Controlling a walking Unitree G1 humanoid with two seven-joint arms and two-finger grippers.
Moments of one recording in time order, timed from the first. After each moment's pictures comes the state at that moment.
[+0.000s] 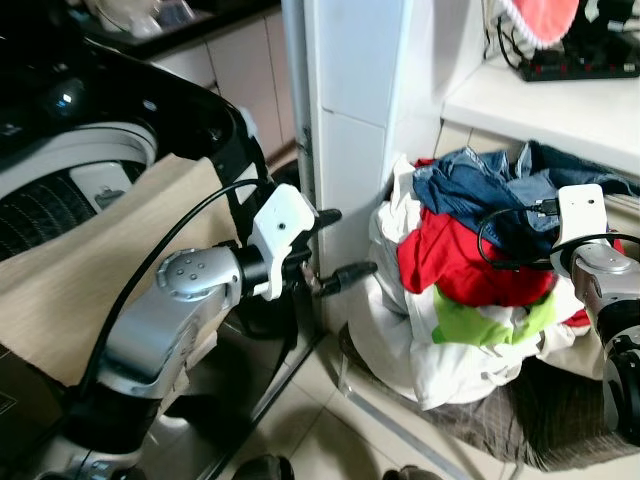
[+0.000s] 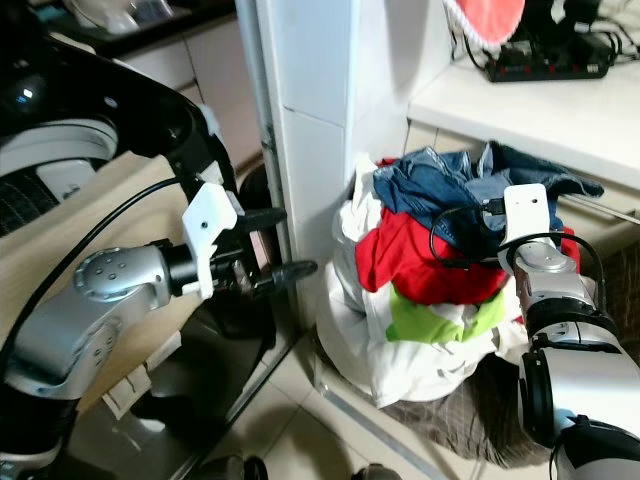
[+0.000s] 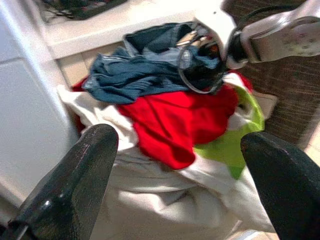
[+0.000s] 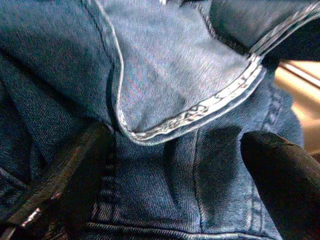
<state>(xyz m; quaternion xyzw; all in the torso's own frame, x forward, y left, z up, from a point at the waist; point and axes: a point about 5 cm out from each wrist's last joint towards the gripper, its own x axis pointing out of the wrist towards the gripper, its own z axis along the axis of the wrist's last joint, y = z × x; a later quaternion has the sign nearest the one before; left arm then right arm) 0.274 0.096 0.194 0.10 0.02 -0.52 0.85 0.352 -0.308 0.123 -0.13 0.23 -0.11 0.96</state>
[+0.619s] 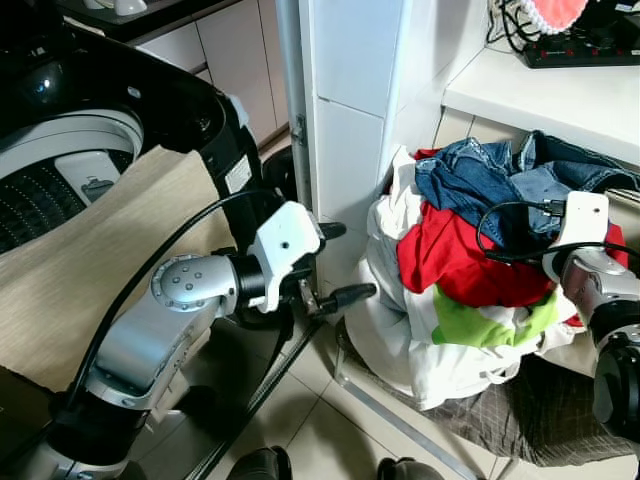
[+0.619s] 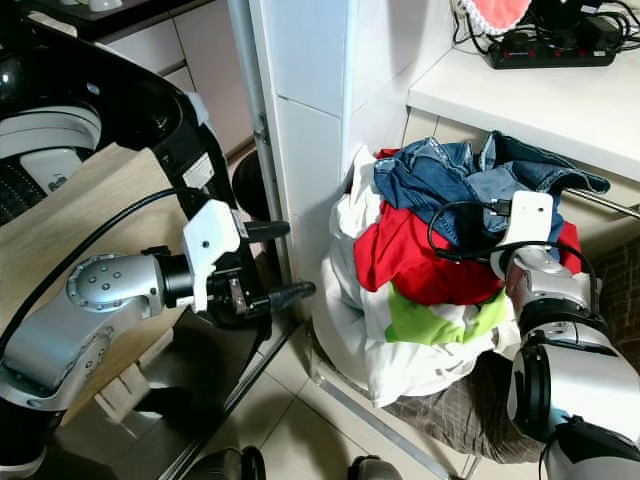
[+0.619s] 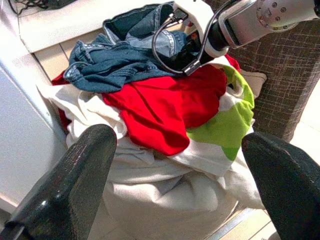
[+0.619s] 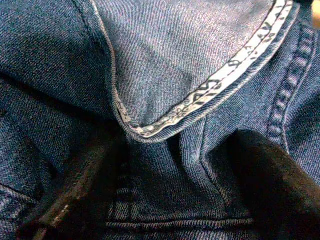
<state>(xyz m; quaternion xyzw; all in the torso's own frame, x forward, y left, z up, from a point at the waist) 0.265 0.096 0.191 0.15 0.02 -0.54 0.83 0.352 -0.301 0.114 0.00 0.24 -0.12 0.96</state>
